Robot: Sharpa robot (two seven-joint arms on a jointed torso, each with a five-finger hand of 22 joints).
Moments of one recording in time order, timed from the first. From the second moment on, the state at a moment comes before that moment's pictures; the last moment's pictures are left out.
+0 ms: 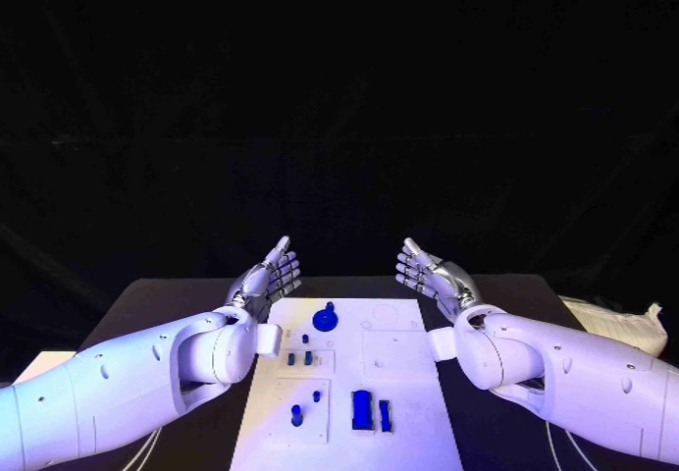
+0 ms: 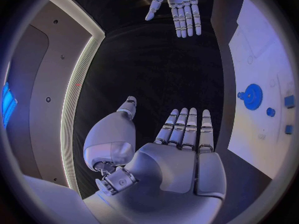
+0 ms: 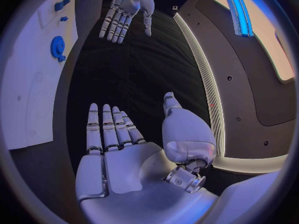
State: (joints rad) left arm 1.07 -0.75 -0.01 1.44 0.11 -0.47 0.40; left_hand 0.61 0.00 0.13 0.00 0.01 0.43 0.05 0.01 0.00 0.46 0.04 0.02 0.00 0.41 0.03 0.08 0.01 0.11 0.34 0.12 0.01 0.19; right arm 1.02 -0.76 0.03 1.47 -0.14 -0.55 0.40; right_hand 0.65 0.00 0.00 0.01 0.02 0.42 0.06 0.01 0.03 0.48 0.02 0.01 0.02 0.50 0.01 0.01 0.03 0.11 0.47 0.10 0.03 0.00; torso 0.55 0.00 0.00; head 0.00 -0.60
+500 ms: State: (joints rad) left arm 1.05 -0.78 0.00 1.57 0.03 -0.72 0.48; left_hand 0.33 0.00 0.03 0.00 0.01 0.23 0.00 0.01 0.00 0.24 0.00 0.01 0.00 0.22 0.00 0.01 0.00 0.02 0.19 0.02 0.00 0.10; right arm 1.05 -0.78 0.00 1.57 -0.02 -0.74 0.49; right_hand 0.35 0.00 0.00 0.01 0.01 0.22 0.00 0.01 0.00 0.26 0.00 0.01 0.00 0.27 0.00 0.00 0.00 0.03 0.25 0.01 0.01 0.00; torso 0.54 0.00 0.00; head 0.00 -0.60
